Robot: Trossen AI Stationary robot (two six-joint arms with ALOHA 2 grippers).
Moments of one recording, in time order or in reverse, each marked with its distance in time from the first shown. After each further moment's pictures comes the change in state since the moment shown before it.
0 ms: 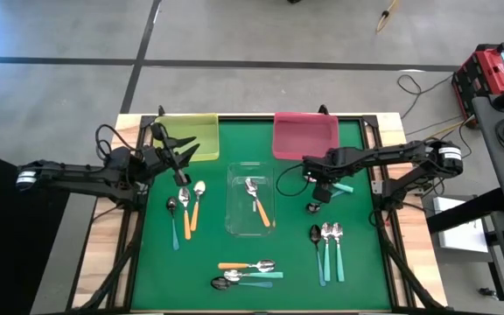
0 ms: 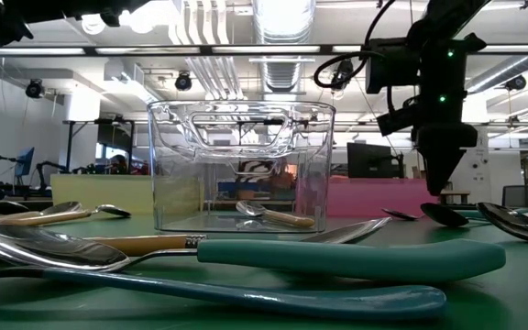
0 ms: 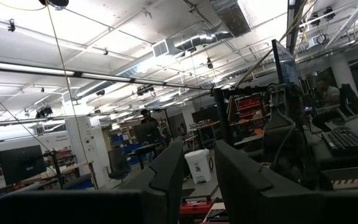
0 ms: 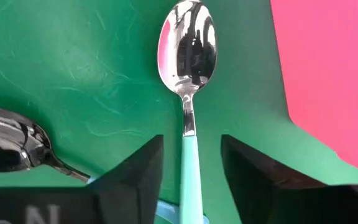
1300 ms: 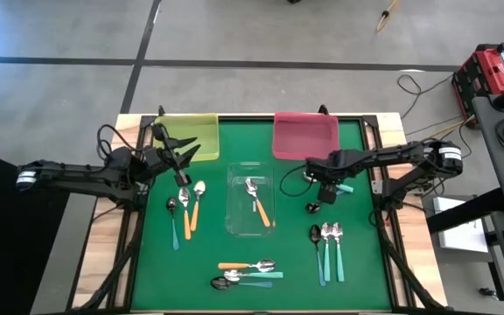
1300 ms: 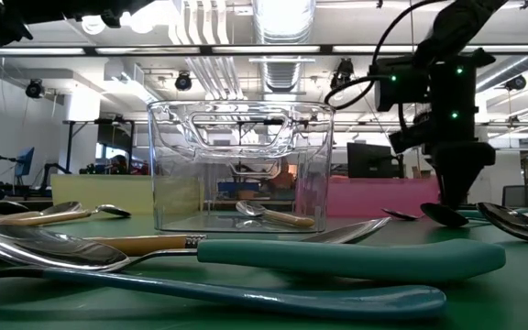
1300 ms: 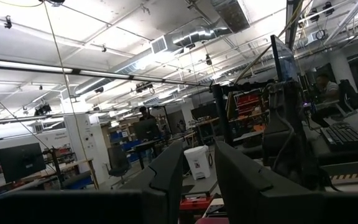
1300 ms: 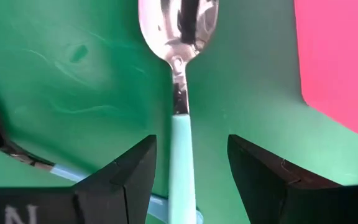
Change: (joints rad) left arm 0.000 0.000 0.000 -0.017 0.000 0.000; right arm -0.038 0.000 -0.097 0.040 0.000 -0.020
